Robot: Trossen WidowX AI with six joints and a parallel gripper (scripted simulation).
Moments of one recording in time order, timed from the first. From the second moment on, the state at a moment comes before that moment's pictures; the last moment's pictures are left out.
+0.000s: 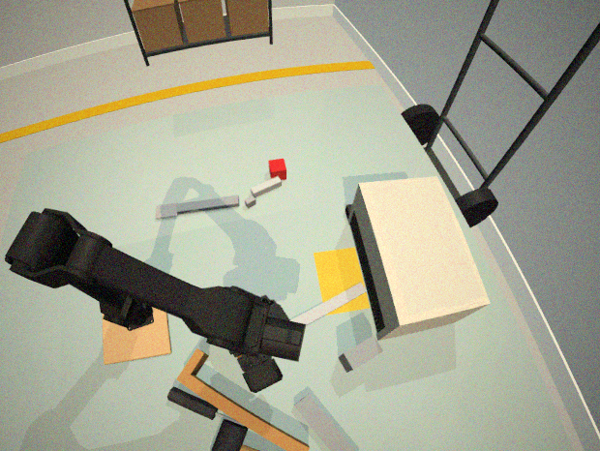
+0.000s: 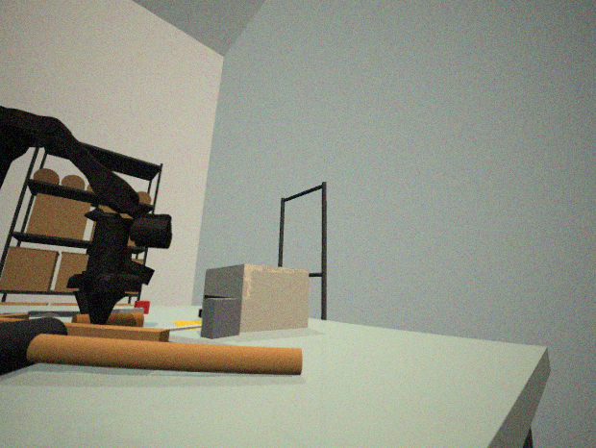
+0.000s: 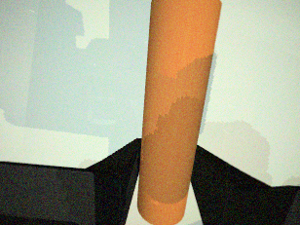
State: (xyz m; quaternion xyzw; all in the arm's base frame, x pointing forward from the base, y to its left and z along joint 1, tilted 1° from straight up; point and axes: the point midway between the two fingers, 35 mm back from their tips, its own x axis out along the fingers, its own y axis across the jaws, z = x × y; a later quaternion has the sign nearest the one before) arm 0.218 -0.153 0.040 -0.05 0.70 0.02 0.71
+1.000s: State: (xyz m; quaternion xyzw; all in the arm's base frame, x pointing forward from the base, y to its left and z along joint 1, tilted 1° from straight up) arm 0.193 -0.156 0.042 -0.04 0.70 0.02 0.71
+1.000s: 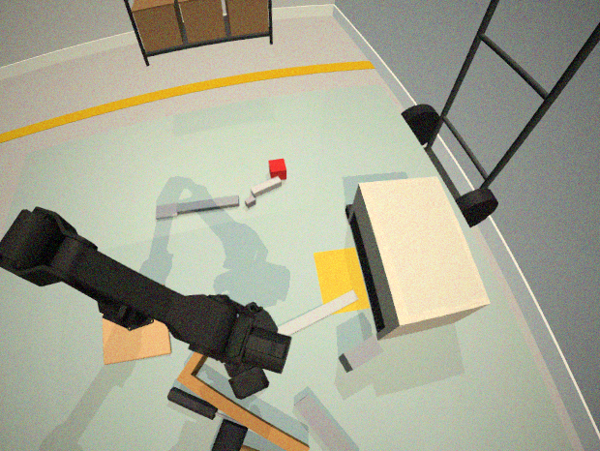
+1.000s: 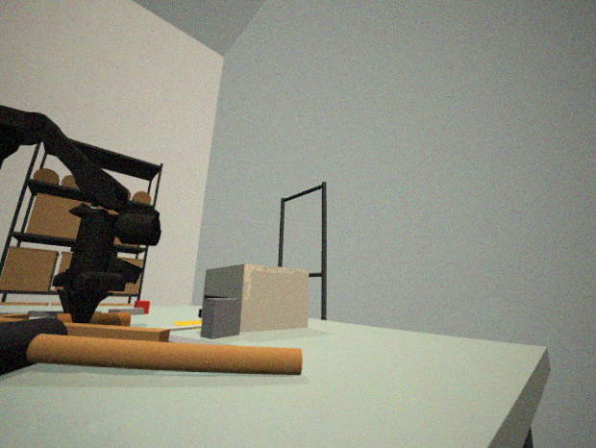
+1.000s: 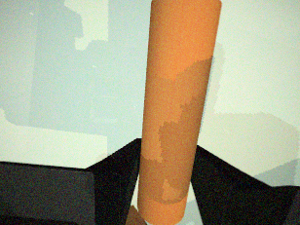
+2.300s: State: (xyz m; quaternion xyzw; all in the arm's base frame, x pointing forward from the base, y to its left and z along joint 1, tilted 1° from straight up) arm 0.191 -0.156 0.043 0.07 0.70 -0.09 0.71
